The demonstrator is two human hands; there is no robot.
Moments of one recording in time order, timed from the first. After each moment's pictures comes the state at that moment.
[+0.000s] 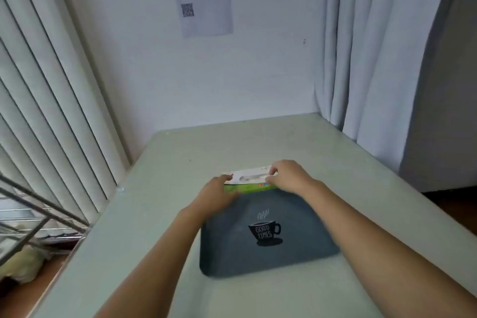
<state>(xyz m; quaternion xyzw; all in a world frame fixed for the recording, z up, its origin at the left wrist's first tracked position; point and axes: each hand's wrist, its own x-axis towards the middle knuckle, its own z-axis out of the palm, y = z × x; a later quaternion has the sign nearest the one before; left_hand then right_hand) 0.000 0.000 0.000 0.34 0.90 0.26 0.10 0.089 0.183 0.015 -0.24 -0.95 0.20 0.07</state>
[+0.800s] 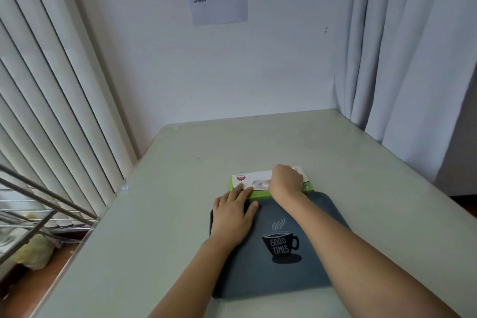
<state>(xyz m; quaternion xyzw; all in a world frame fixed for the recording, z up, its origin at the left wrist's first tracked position) 0.005 0.009 -0.056 0.35 0.91 0.21 -0.01 0.024 0.158 -0.014 -0.37 -0.92 0.09 0.07</state>
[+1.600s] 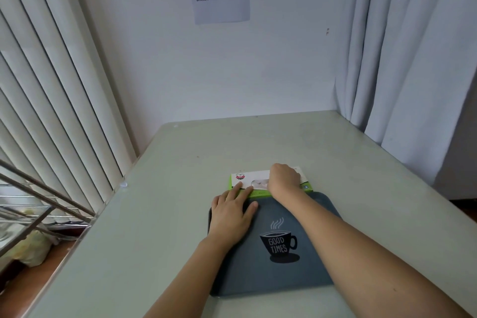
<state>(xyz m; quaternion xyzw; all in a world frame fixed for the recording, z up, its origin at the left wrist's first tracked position) 0.007 0.008 -0.057 0.35 0.92 0.20 -0.01 0.023 0.159 -0.011 -0.35 -0.93 0.10 0.06</state>
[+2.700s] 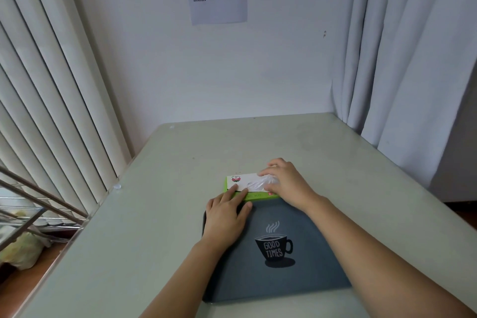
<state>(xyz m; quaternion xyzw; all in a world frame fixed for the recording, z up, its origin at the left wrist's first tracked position) 0.005 0.009 -0.055 0.34 0.91 0.23 0.00 0.047 0.199 -0.029 -0.09 -0.94 0.26 0.17</state>
